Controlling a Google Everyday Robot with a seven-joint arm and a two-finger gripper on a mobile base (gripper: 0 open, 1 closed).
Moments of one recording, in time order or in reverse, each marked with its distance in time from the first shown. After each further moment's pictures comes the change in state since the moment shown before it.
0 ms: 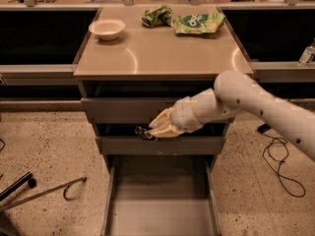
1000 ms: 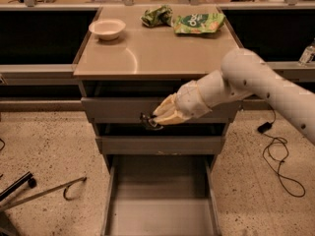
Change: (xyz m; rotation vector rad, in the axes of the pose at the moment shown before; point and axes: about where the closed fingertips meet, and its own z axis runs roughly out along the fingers) arm -0.027 -0.019 -0.039 -0.028 0.020 -0.081
